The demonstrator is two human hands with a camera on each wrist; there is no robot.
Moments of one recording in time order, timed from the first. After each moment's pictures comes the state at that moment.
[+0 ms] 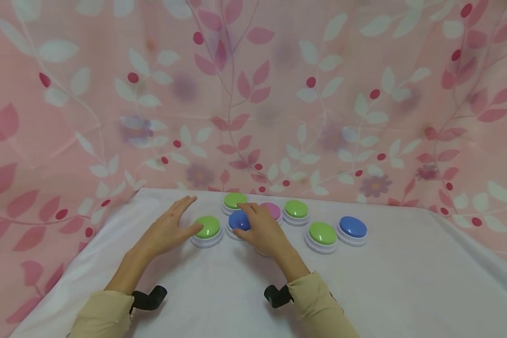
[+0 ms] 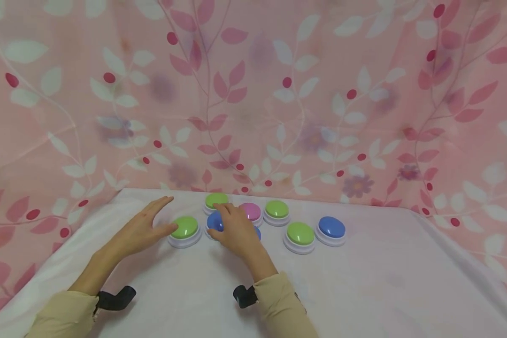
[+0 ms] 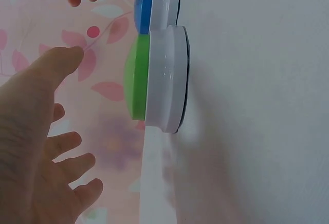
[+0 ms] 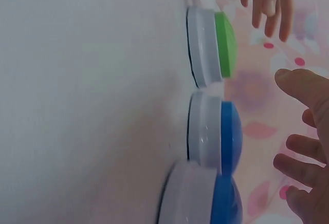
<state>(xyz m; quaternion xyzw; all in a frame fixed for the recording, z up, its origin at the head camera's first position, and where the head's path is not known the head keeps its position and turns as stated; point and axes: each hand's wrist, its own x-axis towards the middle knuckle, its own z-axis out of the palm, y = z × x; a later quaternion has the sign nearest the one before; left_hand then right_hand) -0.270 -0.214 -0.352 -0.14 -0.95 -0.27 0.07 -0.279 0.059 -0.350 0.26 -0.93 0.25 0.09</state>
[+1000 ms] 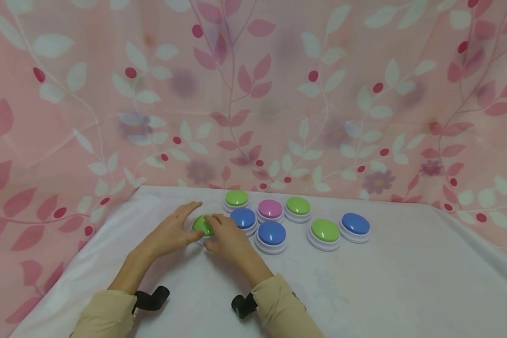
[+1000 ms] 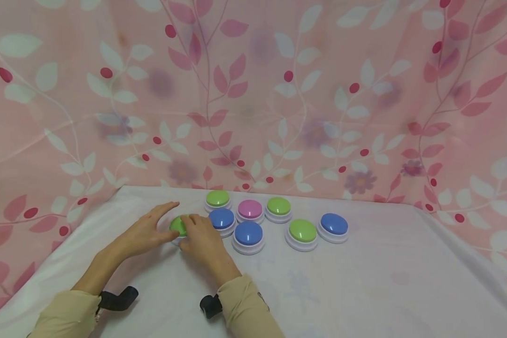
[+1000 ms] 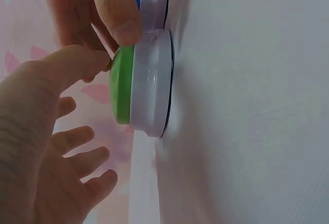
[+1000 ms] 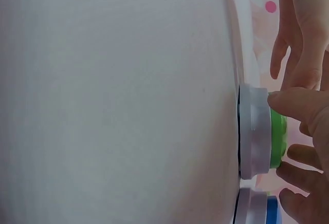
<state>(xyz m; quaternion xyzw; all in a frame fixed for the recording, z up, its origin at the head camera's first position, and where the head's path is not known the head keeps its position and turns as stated) -0.274 -0.209 -0.366 -0.18 -0.94 -0.29 0.06 -0.274 -0.018 -0.375 0.29 -0.94 0.19 0.08</state>
